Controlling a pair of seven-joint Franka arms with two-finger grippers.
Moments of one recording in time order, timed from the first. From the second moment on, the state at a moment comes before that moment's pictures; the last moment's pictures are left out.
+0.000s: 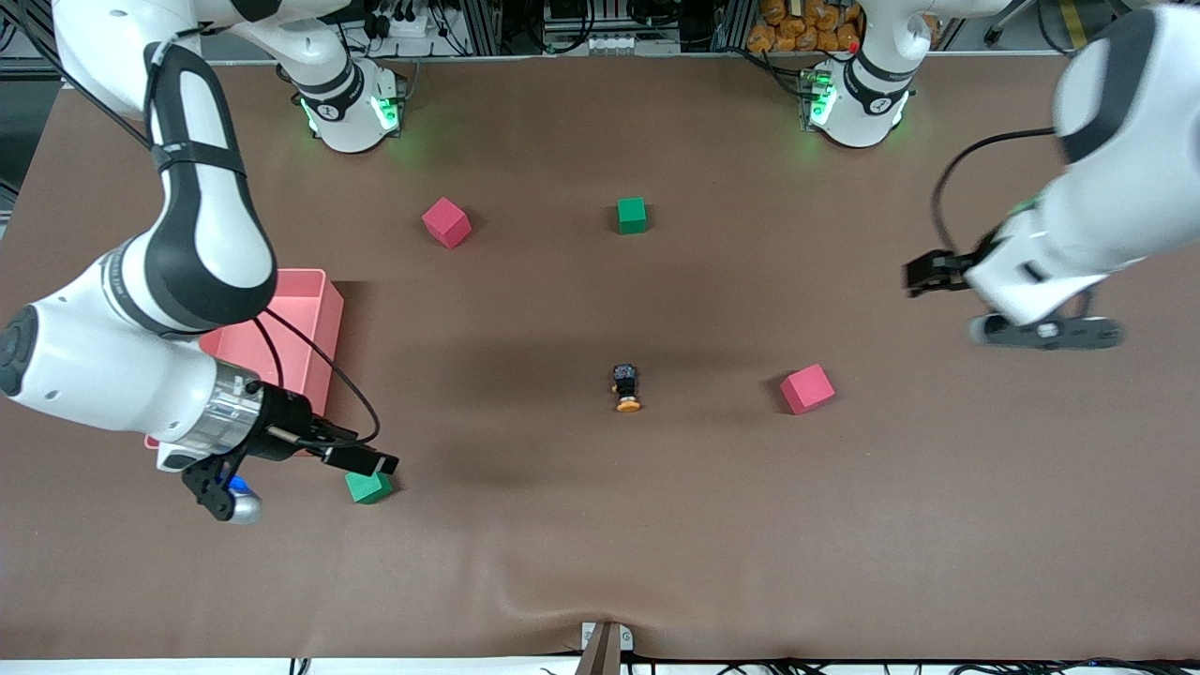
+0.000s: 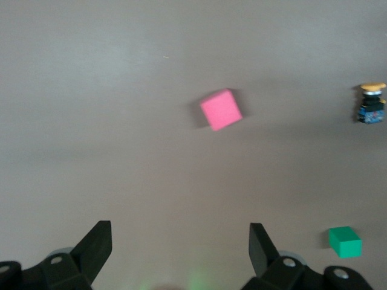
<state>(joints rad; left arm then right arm) -0.22 0.24 -0.04 -1.44 0.00 1.52 -0.20 0.22 0.60 -0.08 -1.20 0.56 1.95 0.49</state>
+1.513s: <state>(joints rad) -0.59 0.78 -0.03 -1.33 -0.13 2.06 -0.60 0.10 0.37 -0.09 -1.55 0.23 1.86 -0.02</state>
